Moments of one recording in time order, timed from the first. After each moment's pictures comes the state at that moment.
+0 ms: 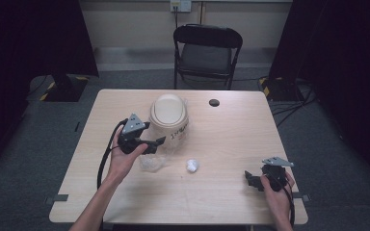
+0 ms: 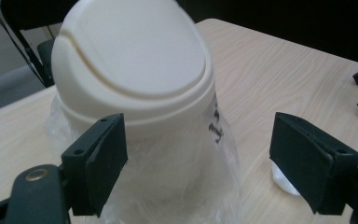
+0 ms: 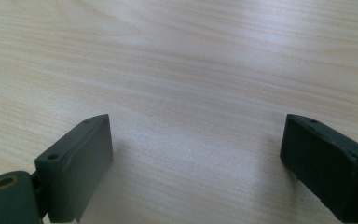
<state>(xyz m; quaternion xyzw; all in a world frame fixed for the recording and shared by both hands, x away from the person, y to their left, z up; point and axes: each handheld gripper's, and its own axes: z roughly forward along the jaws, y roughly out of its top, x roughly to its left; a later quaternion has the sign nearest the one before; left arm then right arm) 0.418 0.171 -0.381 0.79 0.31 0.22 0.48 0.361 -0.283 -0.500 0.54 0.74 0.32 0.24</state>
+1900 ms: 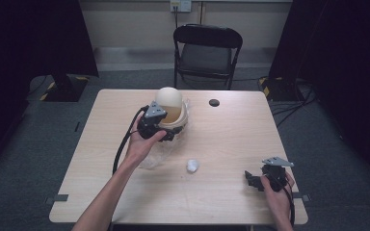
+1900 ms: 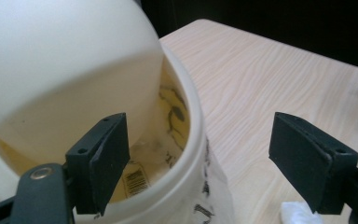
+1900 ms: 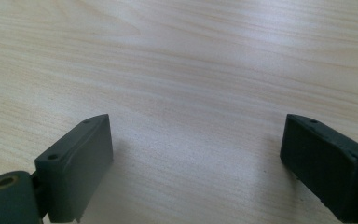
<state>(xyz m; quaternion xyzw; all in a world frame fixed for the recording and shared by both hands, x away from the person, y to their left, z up) 0.460 0.128 -0.378 0.80 0.30 0.20 0.48 0.361 -0.283 -0.500 0.54 0.74 0.32 0.24</state>
